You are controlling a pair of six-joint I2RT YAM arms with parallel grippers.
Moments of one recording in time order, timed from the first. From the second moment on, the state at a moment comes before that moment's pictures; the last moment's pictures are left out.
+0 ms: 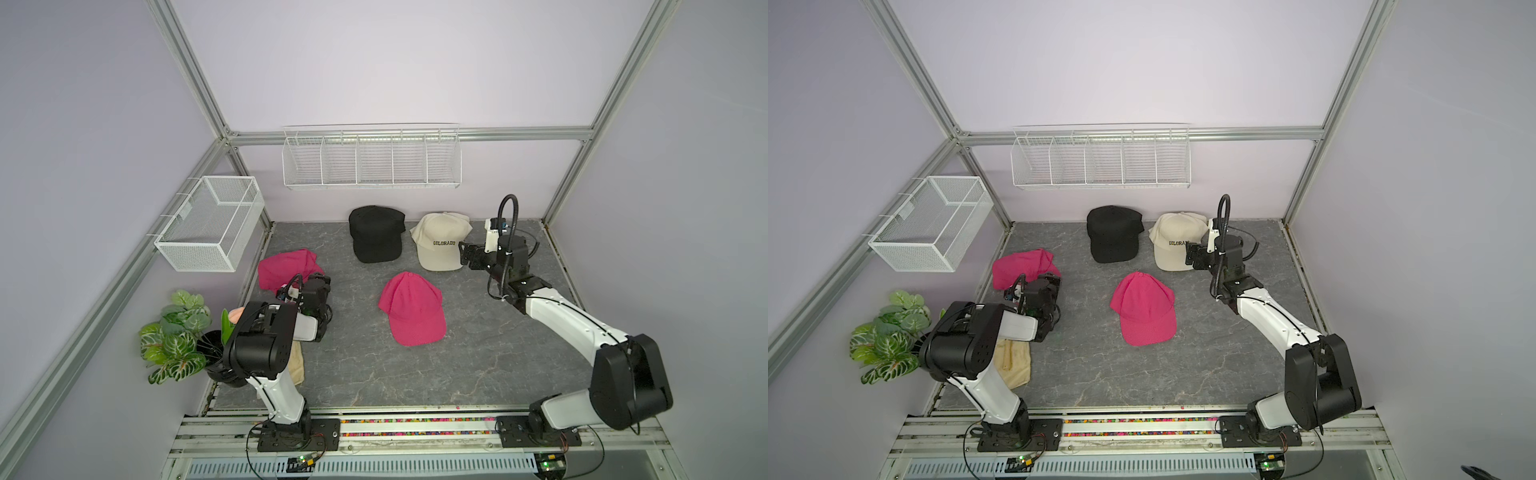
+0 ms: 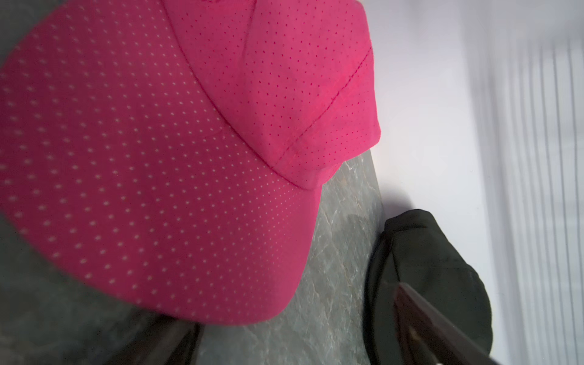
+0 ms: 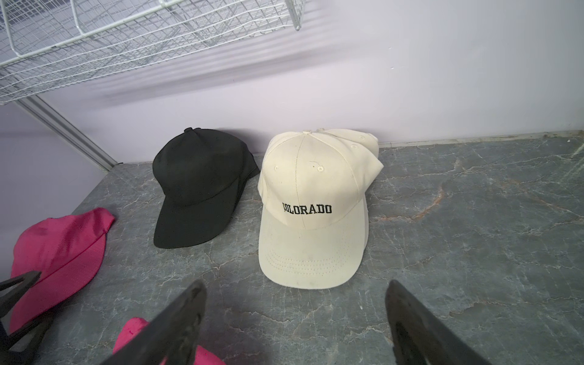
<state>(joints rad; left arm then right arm) -0.16 1.80 0.54 0.82 -0.37 -1.31 0.32 1.45 0.97 0.12 0.02 0.29</state>
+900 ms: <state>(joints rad) -0.12 1.77 0.65 0.77 -0.30 -1.09 0.32 1.41 0.92 0.15 0.08 0.36</state>
